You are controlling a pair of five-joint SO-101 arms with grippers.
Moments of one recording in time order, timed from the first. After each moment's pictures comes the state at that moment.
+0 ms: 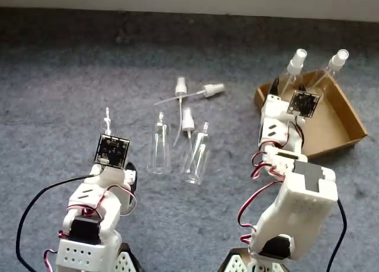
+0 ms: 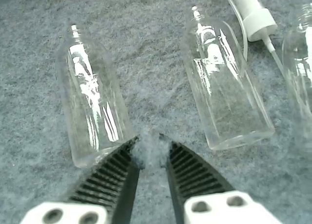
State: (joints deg) left arm 2.9 -104.3 95.9 60.0 1.7; right arm 7.8 20.8 48.0 -57.3 -1.0
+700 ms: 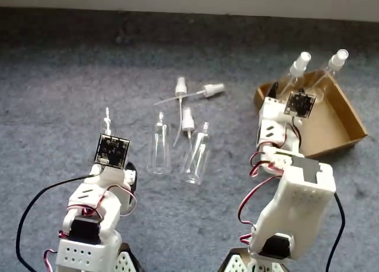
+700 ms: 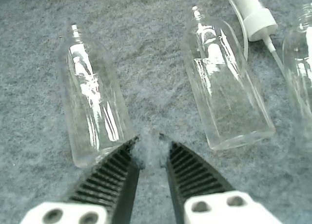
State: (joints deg) left arm 2.9 -104.3 95.9 60.0 1.7; right arm 7.3 24.9 45.9 -57.4 -1.0
